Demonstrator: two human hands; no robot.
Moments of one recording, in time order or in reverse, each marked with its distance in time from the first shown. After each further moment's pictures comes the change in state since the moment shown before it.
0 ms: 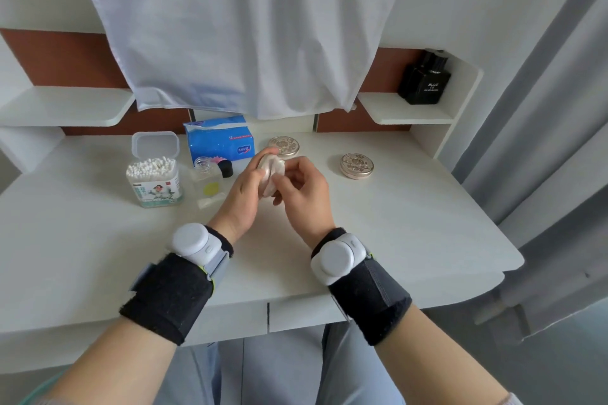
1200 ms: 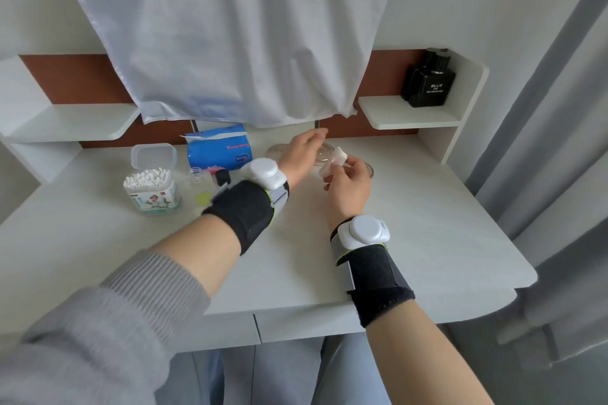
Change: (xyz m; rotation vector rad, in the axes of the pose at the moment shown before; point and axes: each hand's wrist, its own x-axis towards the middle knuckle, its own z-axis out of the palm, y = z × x) left_hand 0.104 0.005 0.074 0.356 0.024 -0.113; right_hand 0.052 0.030 -0.057 0.091 0.486 0.232
